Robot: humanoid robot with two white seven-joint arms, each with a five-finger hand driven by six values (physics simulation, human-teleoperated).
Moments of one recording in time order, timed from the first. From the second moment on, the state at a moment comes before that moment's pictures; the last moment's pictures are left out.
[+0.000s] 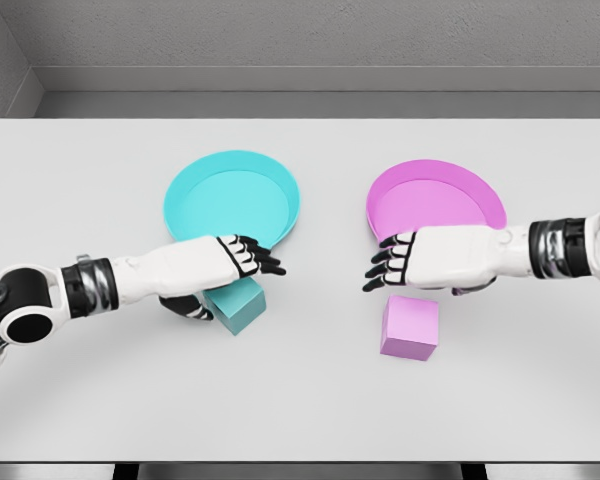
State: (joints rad) left arm -0.57 0.85 -0.95 -1.74 -0.37 -0.35 -0.24; right arm -0.70 -0.93 0.85 -1.76 0.42 -0.61 0.61
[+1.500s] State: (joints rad) left arm -0.78 0.80 -0.93 -1.58 -0.39 -0.51 -0.23; right arm -0.71 -0.95 0.96 -1.76 0.38 -0.61 0.61
